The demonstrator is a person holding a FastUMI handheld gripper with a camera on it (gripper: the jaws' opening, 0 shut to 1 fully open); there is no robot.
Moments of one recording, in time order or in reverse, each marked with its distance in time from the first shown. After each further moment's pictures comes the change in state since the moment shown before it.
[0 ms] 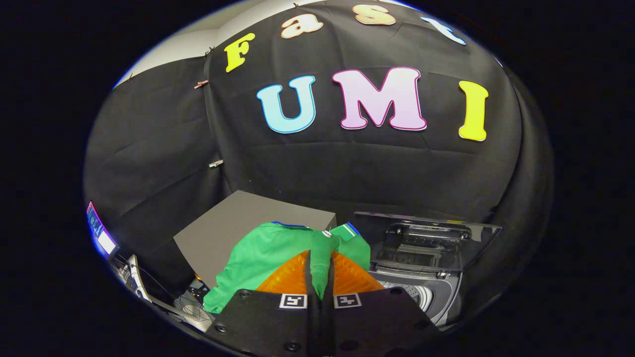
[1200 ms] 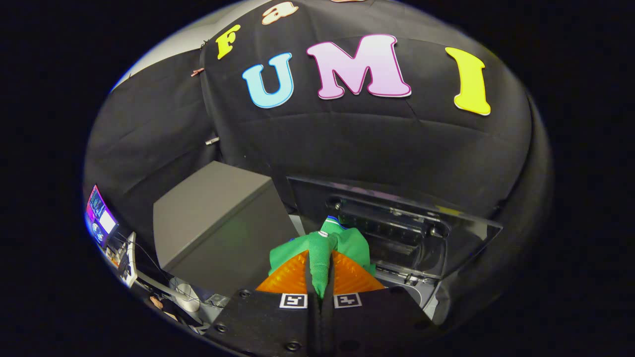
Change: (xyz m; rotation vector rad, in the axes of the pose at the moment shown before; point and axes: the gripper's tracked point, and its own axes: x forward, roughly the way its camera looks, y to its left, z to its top) arm 0.040 -0.159 -0.070 -0.028 0.141 0.073
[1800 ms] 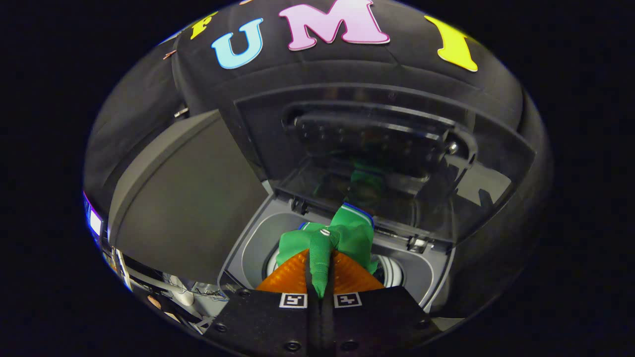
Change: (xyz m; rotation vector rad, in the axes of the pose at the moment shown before) arm 0.064 -0.037 -0.116 0.044 0.221 -0.122
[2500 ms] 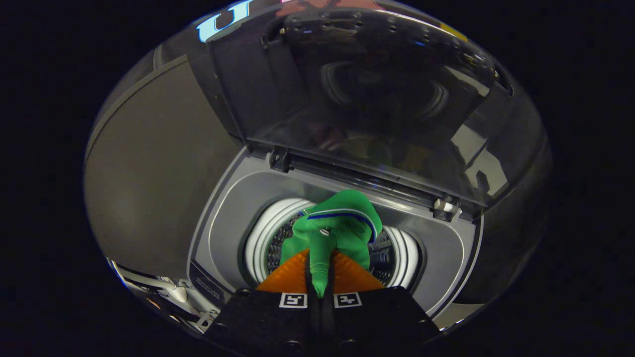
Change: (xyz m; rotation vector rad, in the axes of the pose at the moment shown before) arm 0.060 -0.004 -0.066 0.033 0.150 -0.125
